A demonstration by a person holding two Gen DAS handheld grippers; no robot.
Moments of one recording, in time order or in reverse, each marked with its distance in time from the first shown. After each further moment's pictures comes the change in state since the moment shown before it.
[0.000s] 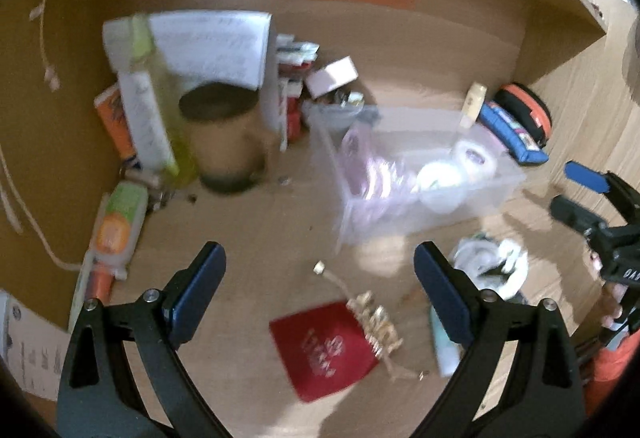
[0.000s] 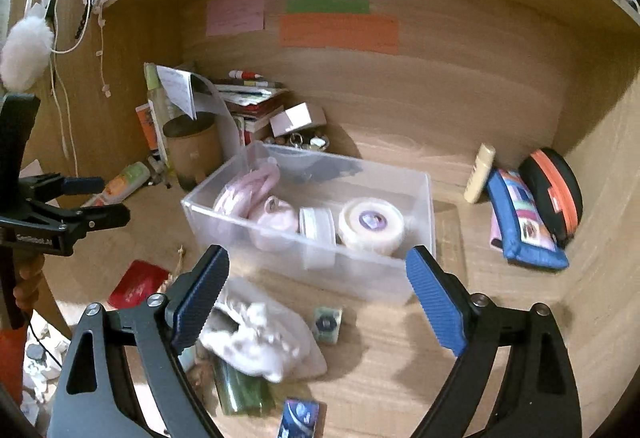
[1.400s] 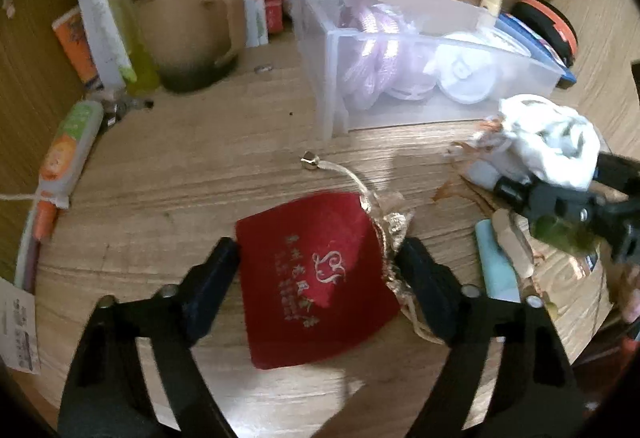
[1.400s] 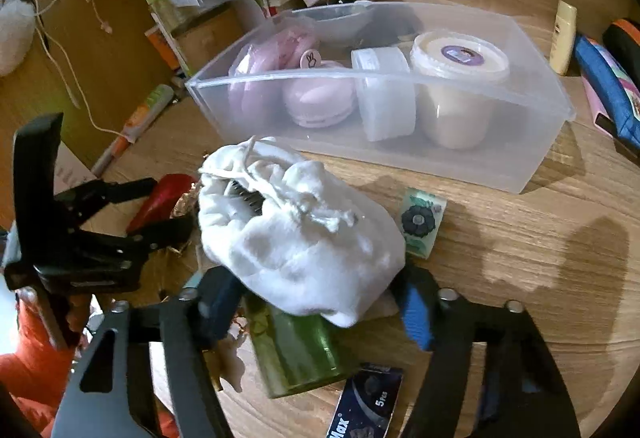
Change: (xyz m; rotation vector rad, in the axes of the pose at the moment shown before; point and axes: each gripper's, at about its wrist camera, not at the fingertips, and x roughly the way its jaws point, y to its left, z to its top) left arm 0.070 -0.021 -0.064 0.051 0.183 0.028; right arm 0.082 0.004 -0.055 0.124 0.329 0.268
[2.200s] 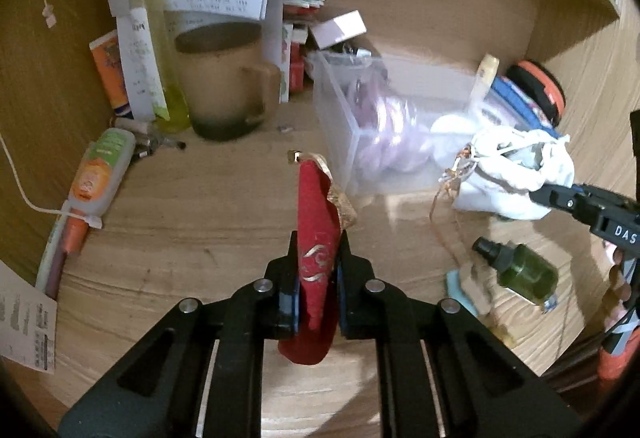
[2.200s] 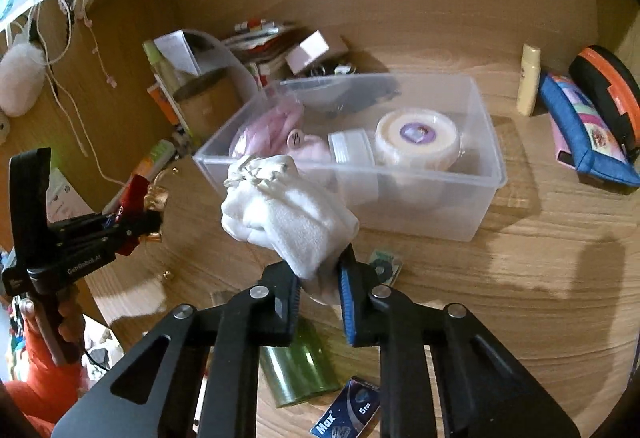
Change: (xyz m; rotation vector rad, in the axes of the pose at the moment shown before) left arm -0.047 0.020 0.016 -0.098 -0.143 -0.030; right arm -0.044 -0.006 0.017 0.030 -0.166 -0.037
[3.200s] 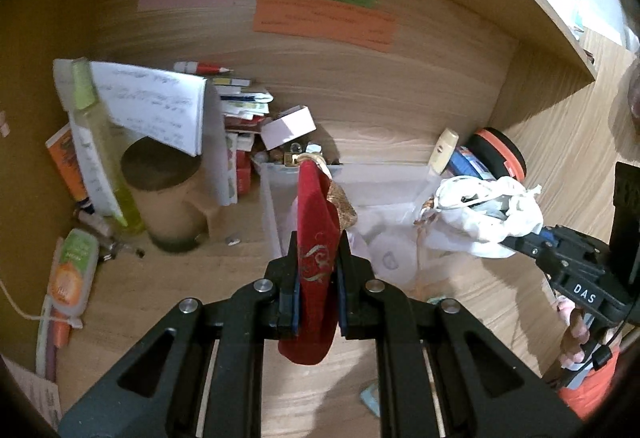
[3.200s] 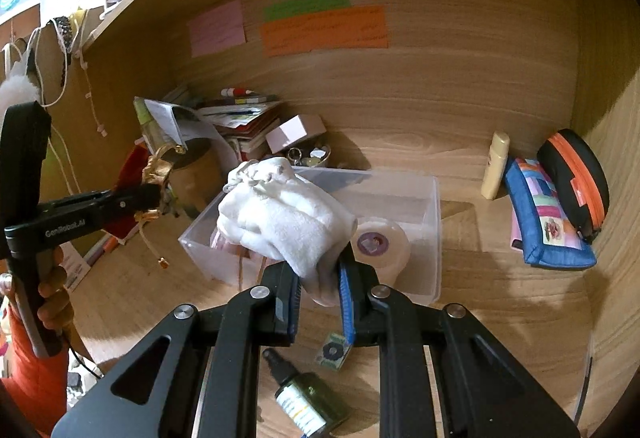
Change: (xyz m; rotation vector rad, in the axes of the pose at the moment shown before) left arm -0.011 -0.029 0.093 0.009 -0.132 -0.133; right arm -0.030 -0.001 0.048 -0.063 -0.163 -0.096
